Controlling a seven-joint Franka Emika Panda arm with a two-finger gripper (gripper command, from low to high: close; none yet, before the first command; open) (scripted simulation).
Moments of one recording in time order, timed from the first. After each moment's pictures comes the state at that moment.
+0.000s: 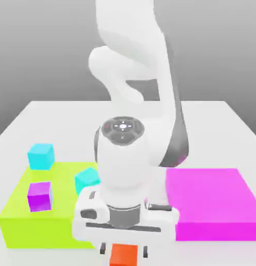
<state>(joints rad) -0.02 0.45 0.01 -2.36 -0.01 2.81 0.87</state>
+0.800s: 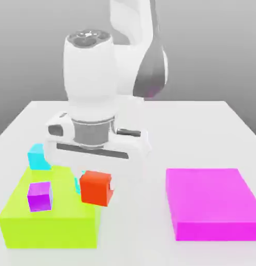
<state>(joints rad) -0.13 -0.18 -0.04 -2.61 -0.03 2.43 0.91</state>
